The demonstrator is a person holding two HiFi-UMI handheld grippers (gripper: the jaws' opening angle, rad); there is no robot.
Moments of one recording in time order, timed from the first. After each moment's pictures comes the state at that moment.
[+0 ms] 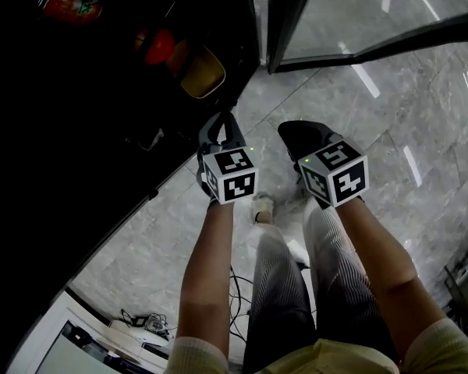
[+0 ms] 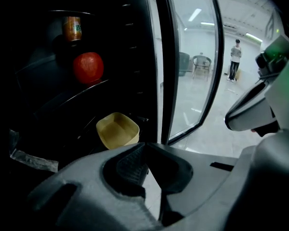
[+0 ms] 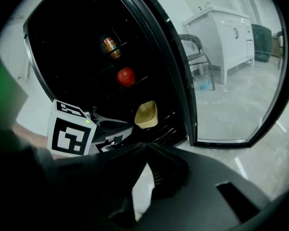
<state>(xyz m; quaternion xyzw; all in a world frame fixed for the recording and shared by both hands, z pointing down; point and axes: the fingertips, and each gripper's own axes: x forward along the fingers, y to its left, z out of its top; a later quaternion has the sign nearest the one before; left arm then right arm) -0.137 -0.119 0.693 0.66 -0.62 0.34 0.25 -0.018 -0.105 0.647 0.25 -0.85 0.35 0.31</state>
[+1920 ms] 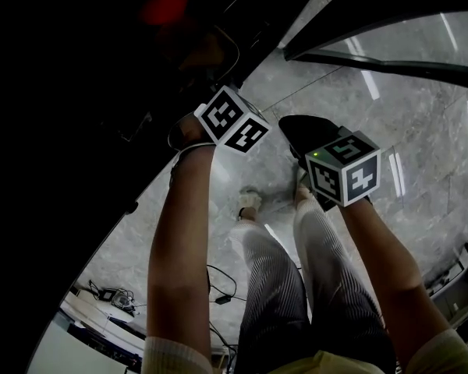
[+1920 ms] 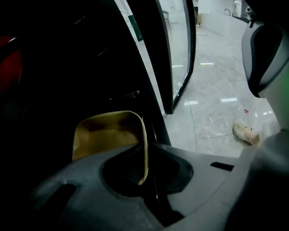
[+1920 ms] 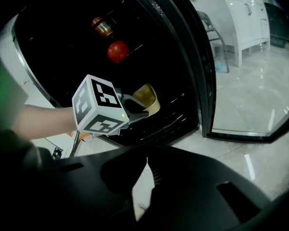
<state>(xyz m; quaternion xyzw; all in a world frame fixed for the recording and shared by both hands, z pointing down) -0.178 -0.173 0.787 0.66 -0.44 0.60 0.14 -0.051 -0.106 0.720 0.17 -0.83 0.40 0.34</state>
